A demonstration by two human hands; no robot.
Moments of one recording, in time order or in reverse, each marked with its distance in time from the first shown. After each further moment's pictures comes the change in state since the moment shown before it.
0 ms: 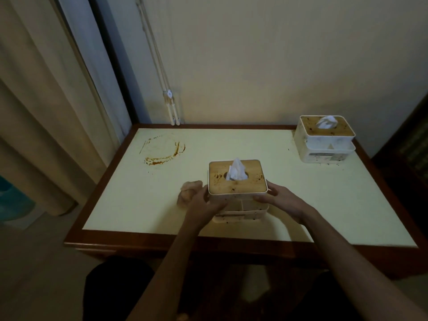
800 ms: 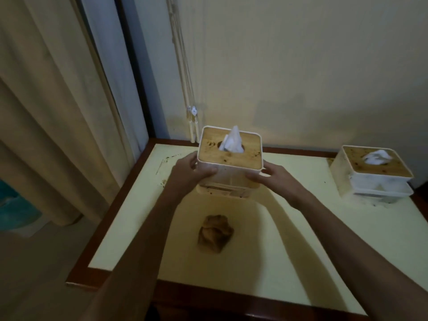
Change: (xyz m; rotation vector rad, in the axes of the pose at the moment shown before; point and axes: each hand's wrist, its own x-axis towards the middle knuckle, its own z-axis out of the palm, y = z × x) left_hand 0.118 0.071 -0.140 0.029 0.045 0.179; right_hand 0.121 -0.130 0.013 -0.054 0.085 -0.256
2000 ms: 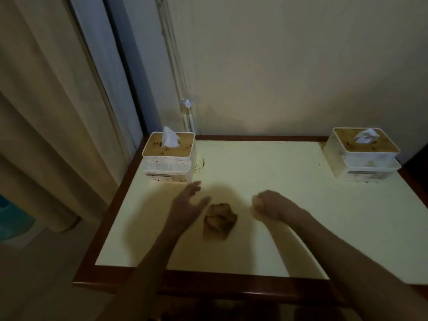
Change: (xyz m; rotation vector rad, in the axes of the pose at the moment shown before) left_hand -0.053 -0.093 0.019 0.215 0.065 -0.089; right_hand -0.026 0.059 0.061 -0.857 -0.170 0.276
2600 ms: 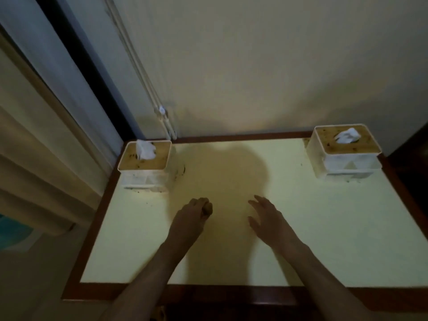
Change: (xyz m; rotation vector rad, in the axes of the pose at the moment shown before) left_hand 0.008 0.053 0.051 0.532 -0.218 0.137; right_hand -0.034 0.051 0.008 0.234 0.205 -0.058
